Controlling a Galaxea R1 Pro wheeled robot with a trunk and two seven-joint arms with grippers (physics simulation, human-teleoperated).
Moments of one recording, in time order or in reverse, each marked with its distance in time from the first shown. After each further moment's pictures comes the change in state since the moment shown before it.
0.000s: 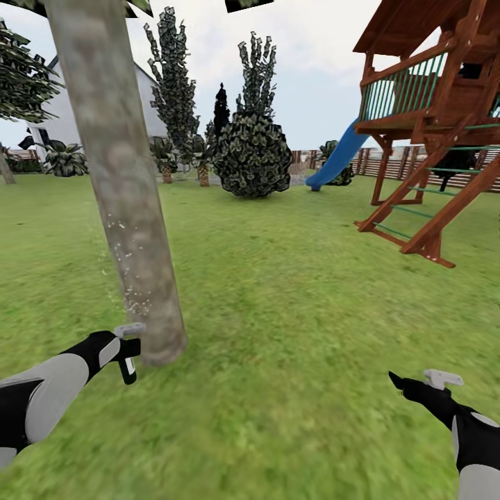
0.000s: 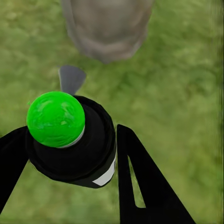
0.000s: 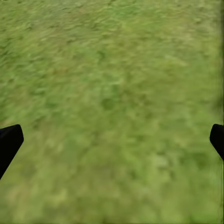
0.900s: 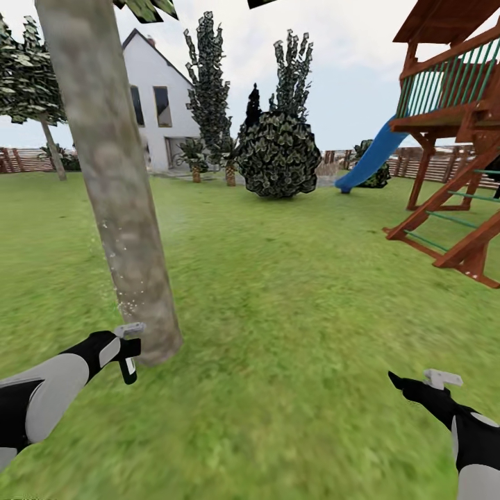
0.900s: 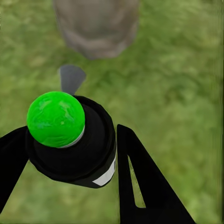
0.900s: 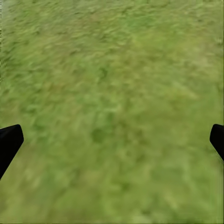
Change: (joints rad) left arm 0.000 -0.001 0.000 0.000 0.002 -0.002 0.000; right arm 0.000 0.002 0.000 -0.001 0.000 0.001 0.001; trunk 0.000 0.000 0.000
